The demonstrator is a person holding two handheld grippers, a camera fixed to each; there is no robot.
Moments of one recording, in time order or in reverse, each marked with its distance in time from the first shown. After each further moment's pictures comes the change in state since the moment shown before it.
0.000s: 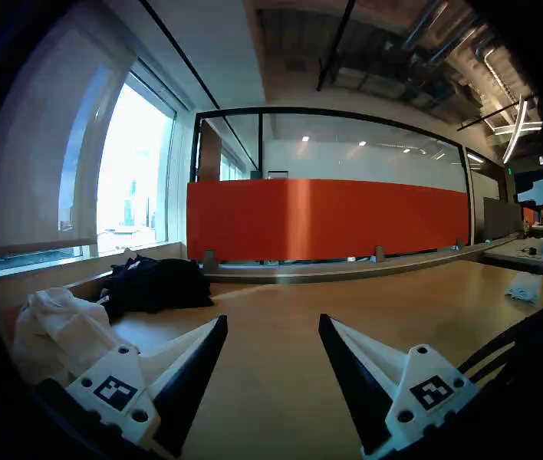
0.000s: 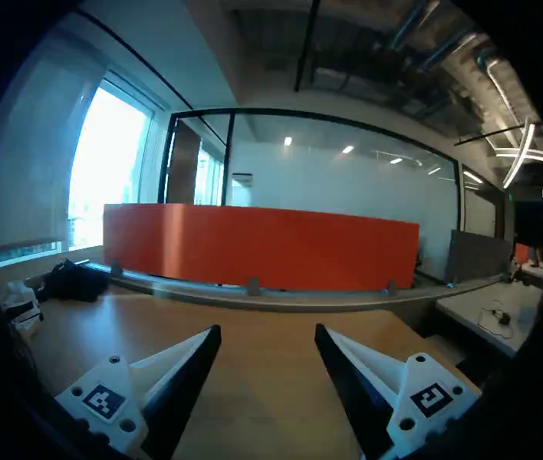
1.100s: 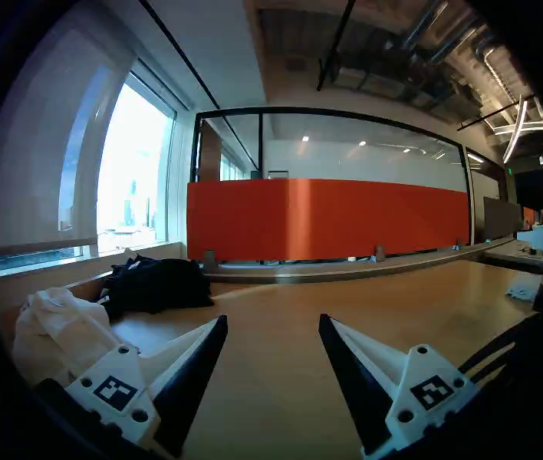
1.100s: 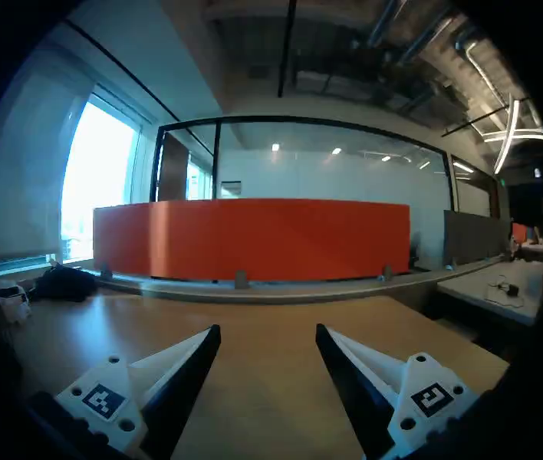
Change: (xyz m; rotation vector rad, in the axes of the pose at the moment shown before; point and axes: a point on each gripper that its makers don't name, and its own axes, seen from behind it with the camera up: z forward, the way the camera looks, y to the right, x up) left arm -0.003 0.000 0.001 0.001 0.001 0.001; right arm -0.082 0.034 0.018 -0.022 0.052 0.068
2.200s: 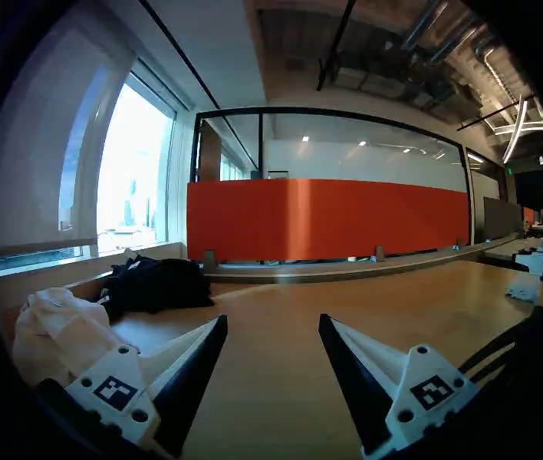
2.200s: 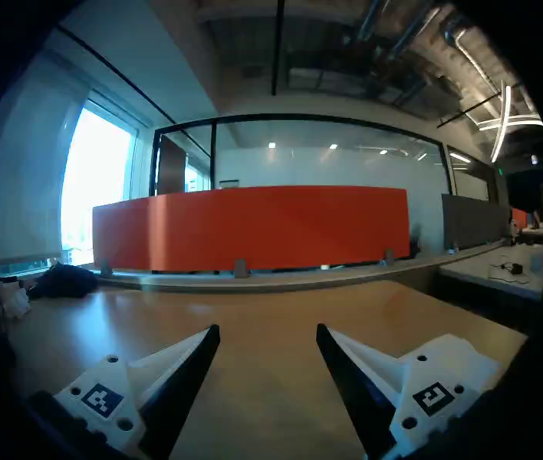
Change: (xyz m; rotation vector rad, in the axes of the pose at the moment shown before) left arm -0.002 0.000 -0.001 0.000 0.001 0.000; right arm -0.041 0.003 0.000 0.003 0.007 0.040
